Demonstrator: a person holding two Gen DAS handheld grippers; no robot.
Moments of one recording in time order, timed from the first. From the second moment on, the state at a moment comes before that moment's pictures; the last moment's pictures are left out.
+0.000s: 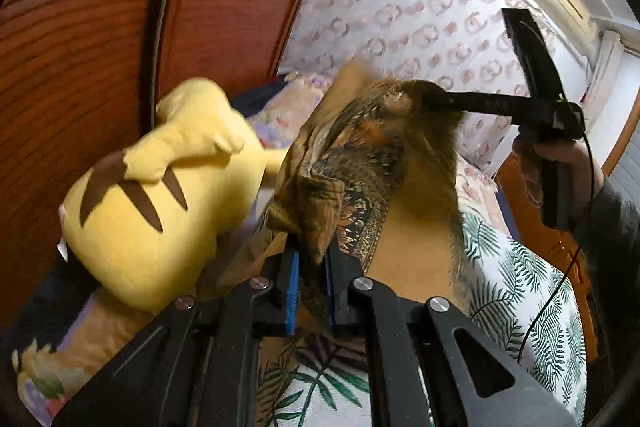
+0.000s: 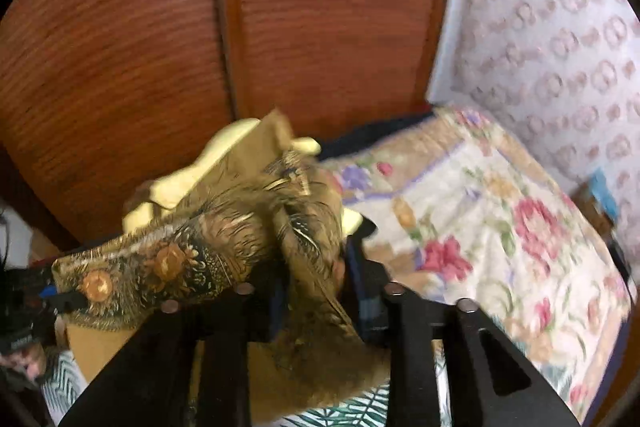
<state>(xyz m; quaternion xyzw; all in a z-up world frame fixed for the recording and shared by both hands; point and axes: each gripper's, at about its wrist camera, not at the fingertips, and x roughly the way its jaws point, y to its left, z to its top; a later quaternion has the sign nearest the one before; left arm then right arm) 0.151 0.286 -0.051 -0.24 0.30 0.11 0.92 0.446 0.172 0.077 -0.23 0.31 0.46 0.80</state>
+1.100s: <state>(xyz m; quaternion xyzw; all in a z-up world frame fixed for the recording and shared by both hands) 0.114 0.181 0.018 -0.08 0.26 0.05 0.96 0.305 -0.017 0.034 -0.08 0.29 0.39 0.87</state>
